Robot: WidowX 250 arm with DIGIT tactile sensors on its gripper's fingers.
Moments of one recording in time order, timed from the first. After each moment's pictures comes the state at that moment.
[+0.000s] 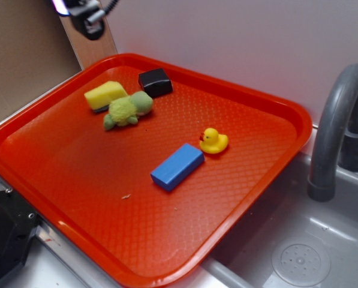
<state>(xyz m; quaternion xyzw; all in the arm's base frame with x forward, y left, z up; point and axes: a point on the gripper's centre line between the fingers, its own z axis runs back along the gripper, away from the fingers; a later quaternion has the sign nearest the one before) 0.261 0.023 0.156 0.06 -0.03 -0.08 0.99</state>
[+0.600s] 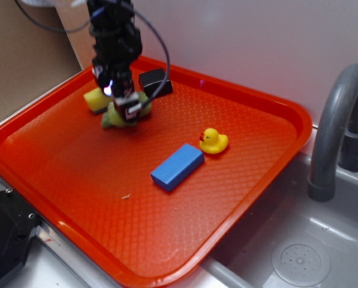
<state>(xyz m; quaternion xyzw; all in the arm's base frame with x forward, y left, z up) 0.262 0.042 0.031 0.06 0.05 -0.13 0.99</state>
